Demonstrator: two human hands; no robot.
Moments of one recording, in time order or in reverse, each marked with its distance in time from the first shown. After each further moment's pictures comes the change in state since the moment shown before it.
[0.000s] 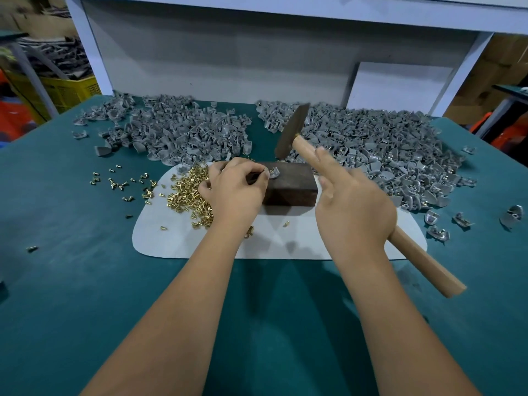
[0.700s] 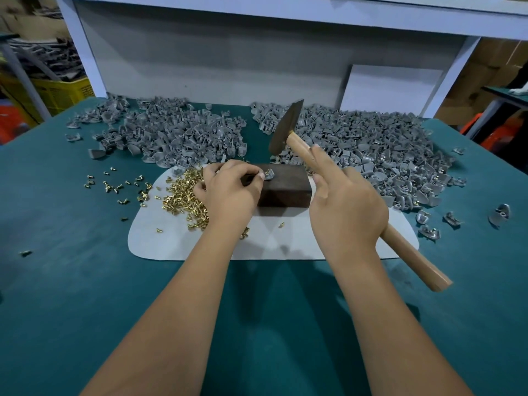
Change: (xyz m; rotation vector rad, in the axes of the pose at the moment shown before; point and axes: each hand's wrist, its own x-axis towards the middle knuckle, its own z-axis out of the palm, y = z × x) left_hand 0.000 0.000 0.001 0.000 0.029 0.003; right_hand -0.002 -0.001 0.004 0.092 0.162 -0.012
